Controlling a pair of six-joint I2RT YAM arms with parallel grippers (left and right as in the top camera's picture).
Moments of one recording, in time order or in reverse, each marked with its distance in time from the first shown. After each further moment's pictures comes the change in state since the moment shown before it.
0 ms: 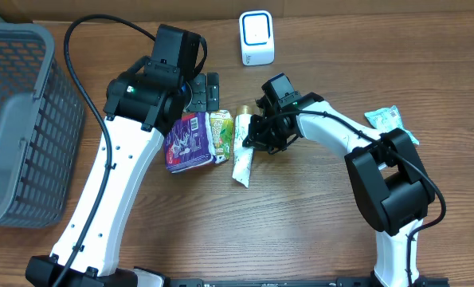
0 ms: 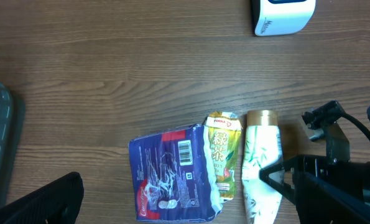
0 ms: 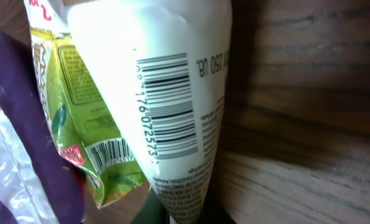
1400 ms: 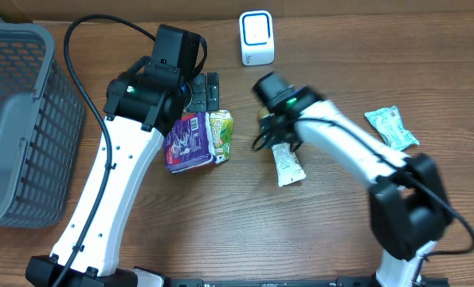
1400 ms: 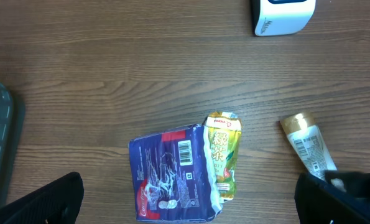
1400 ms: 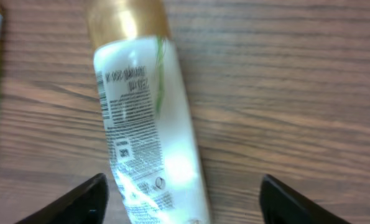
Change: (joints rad) left arm 0.000 0.000 0.000 0.000 0.000 0.000; right arm 0.029 -0.186 0.090 -0.341 0.637 -0.251
